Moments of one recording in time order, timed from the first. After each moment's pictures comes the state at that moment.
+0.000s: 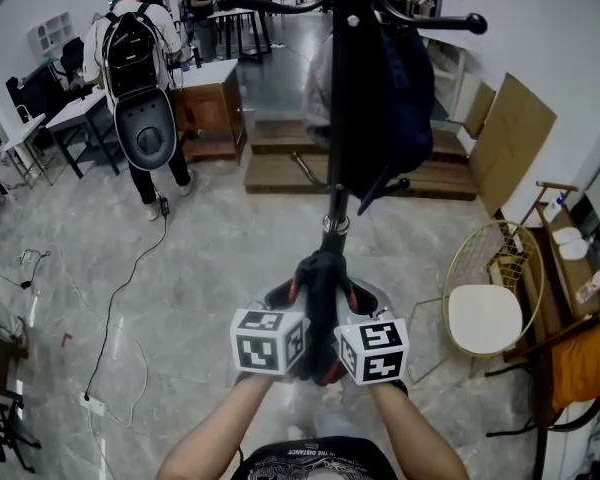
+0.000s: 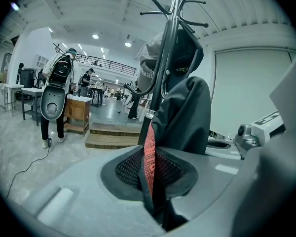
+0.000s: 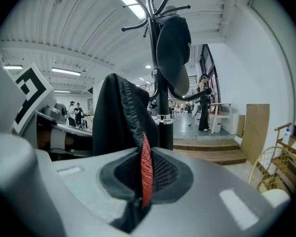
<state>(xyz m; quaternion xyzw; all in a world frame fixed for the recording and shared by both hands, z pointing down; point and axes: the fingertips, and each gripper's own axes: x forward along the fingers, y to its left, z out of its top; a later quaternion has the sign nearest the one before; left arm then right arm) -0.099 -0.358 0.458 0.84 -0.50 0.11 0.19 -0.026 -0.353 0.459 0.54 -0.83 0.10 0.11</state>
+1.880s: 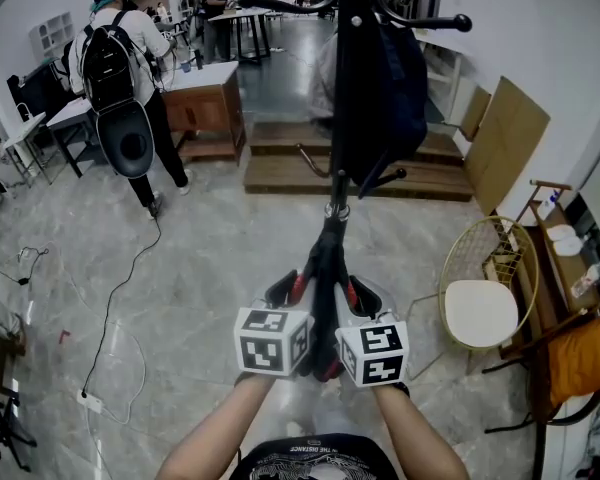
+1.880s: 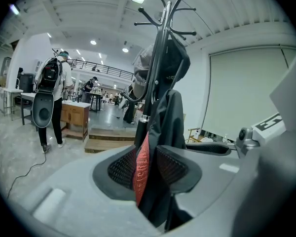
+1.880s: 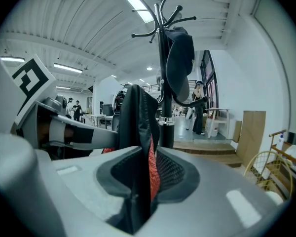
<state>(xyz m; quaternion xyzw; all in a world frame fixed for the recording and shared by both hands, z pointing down) -0.100 -0.316 0.443 0.85 -0.50 0.09 0.16 -0.029 -0.307 0.454 0.55 -0.83 0.07 0.11</state>
